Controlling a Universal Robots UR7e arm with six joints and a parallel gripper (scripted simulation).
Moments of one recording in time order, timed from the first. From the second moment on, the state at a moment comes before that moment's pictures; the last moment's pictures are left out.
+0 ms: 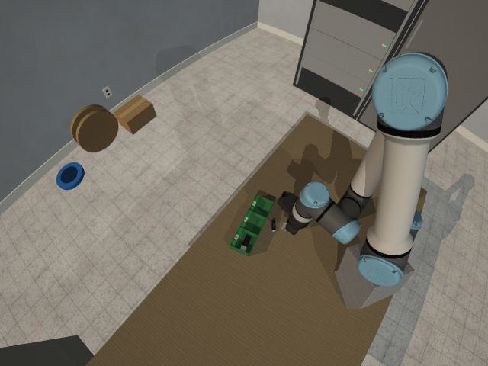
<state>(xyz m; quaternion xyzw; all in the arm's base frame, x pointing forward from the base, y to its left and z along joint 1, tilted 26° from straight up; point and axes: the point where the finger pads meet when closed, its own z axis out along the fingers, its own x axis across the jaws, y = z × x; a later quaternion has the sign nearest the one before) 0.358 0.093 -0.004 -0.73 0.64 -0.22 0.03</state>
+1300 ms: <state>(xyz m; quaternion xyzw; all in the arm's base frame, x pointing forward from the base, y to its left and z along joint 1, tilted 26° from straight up) 0.359 0.098 -0.005 -0.86 0.46 -0.22 -0.02</state>
